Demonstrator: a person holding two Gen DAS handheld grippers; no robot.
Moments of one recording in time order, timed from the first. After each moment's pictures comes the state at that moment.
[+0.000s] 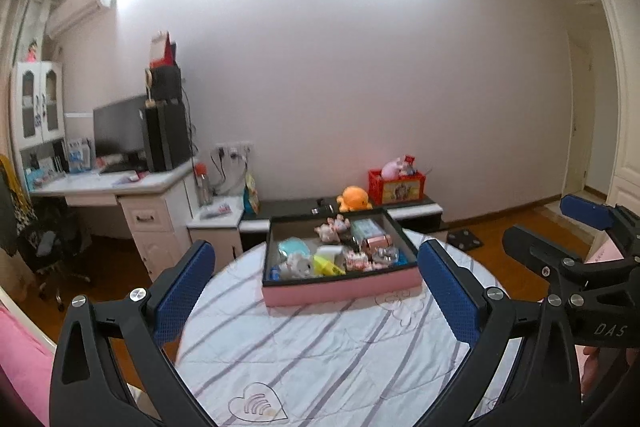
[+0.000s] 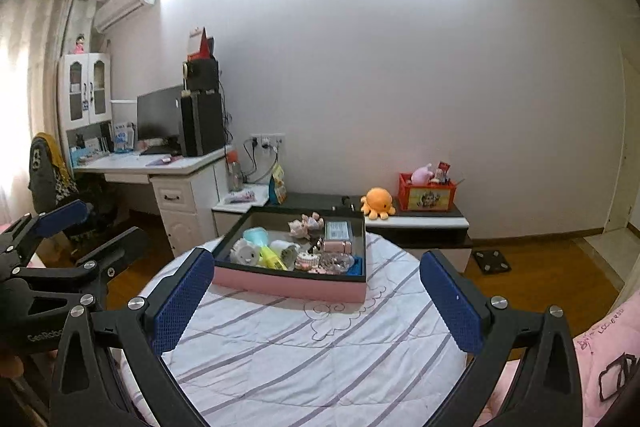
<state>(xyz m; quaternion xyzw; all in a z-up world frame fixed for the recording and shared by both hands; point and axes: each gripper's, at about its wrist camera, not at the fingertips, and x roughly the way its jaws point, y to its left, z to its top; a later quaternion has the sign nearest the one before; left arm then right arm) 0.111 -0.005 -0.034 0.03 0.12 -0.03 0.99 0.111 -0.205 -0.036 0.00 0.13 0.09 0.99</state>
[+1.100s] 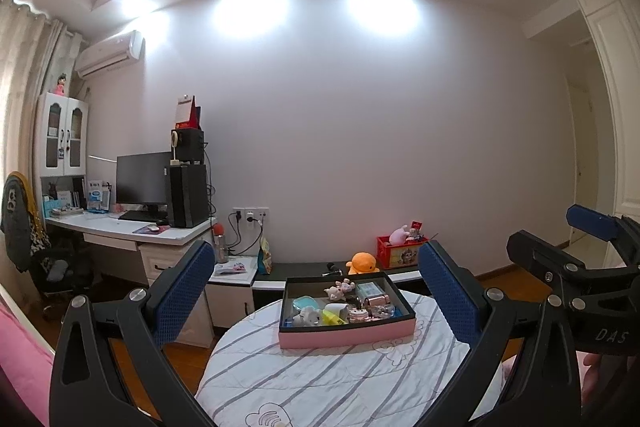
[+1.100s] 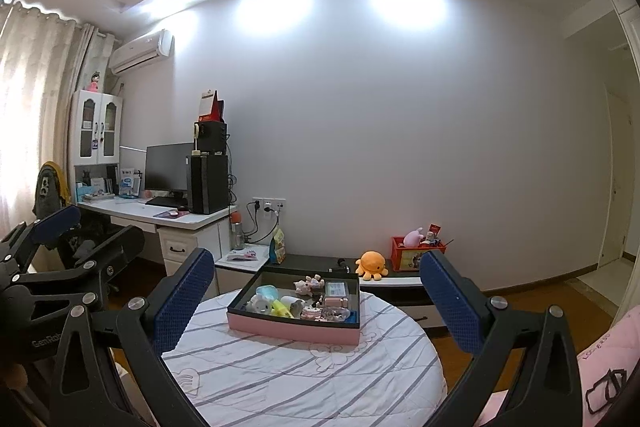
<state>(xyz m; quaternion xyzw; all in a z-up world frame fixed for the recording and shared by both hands) 0.025 -0.001 0.006 0.01 0.00 -0.01 1.00 0.034 -0.196 -0.003 -0.01 0.02 0.09 1.00</state>
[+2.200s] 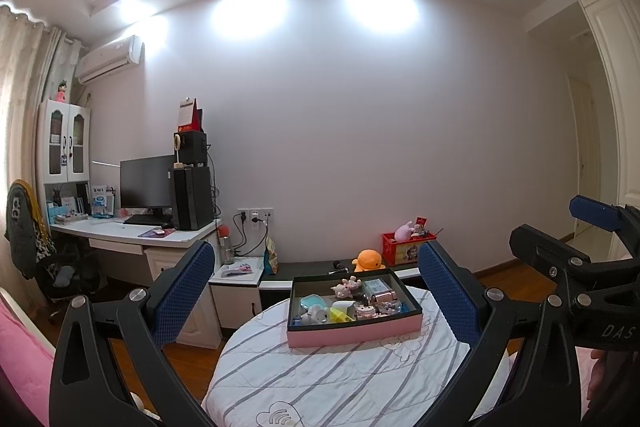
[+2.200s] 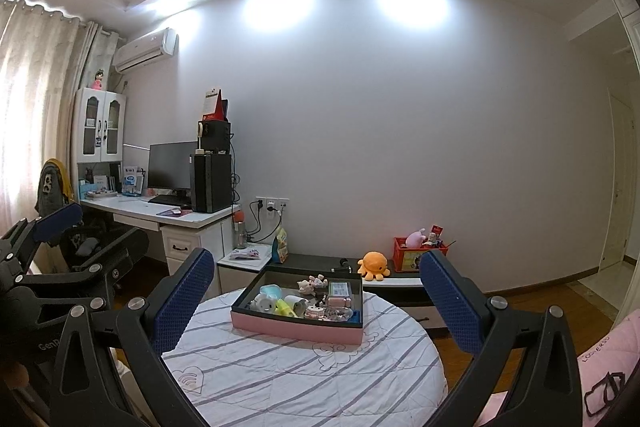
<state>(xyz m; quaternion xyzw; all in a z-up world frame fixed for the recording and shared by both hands) 0.016 0.004 -0.002 0.02 0.00 0.00 1.00 0.035 -0.197 -0.003 -0.01 0.02 0.09 1.00</state>
